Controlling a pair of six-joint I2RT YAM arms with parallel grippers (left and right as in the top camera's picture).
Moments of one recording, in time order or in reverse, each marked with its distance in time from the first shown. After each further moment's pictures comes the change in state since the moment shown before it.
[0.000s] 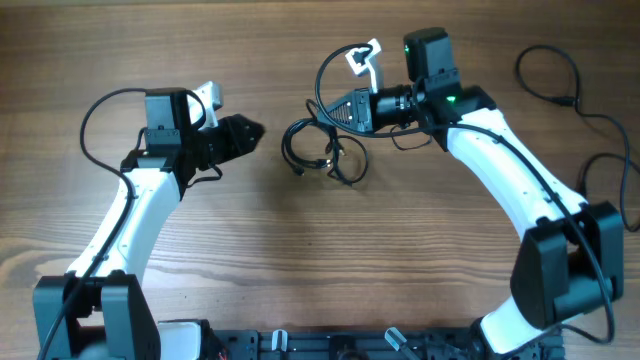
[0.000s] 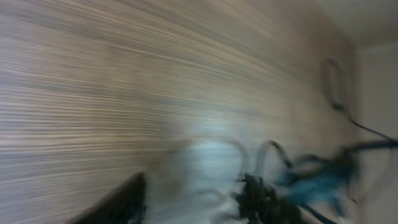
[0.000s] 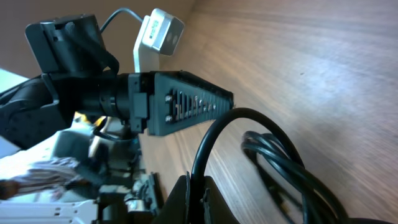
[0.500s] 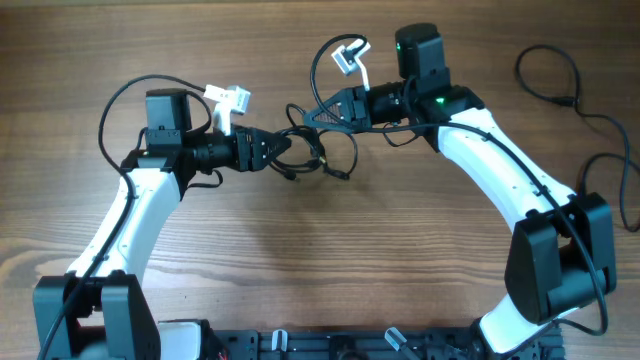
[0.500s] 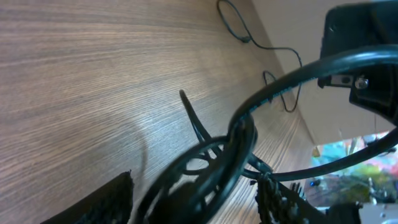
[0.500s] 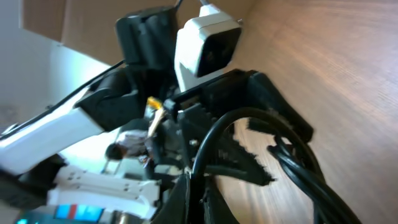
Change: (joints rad) left arm 0.000 0.000 0.000 -0.018 0.393 0.335; right arm 0.026 0.026 -0.003 0.175 -0.260 0.174
